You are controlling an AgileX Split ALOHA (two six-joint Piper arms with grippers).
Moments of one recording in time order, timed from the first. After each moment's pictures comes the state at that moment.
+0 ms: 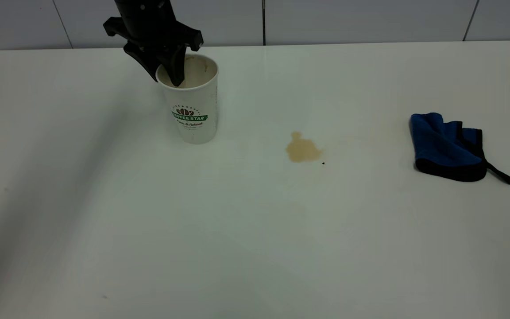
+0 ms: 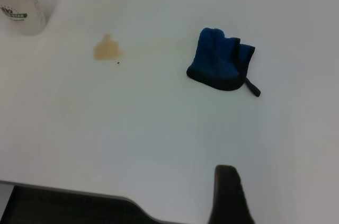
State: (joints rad) left arm -0.28 2.60 -2.23 -0.07 0.95 0.15; right arm 0.05 -0.02 -0.47 0.05 1.11 0.00
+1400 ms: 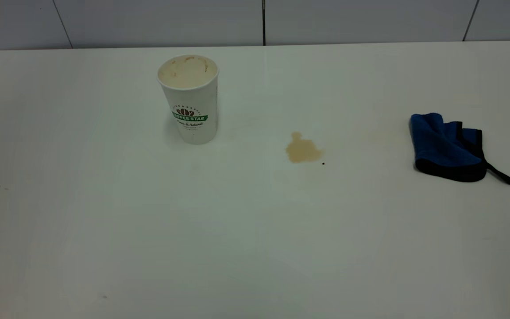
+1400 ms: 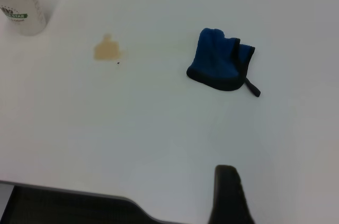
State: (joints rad) left arm -0.29 1.19 -1.45 -0.06 1.17 0.11; right arm 0.05 -0.02 -0.47 0.05 1.11 0.00
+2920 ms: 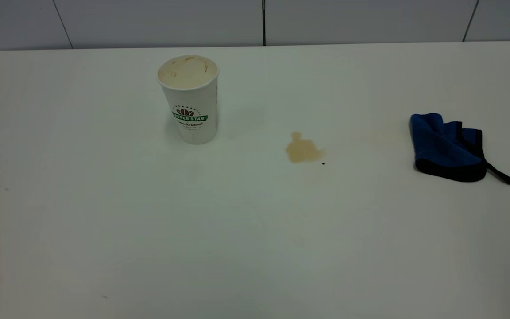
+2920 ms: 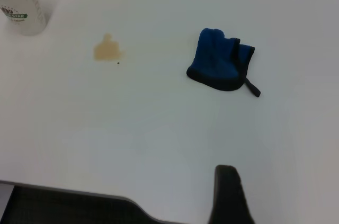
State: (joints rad) left arm 0.01 0.02 -0.49 -0.01 1.12 0.07; right arm 0.05 -0.02 -0.47 0.05 1.11 0.00
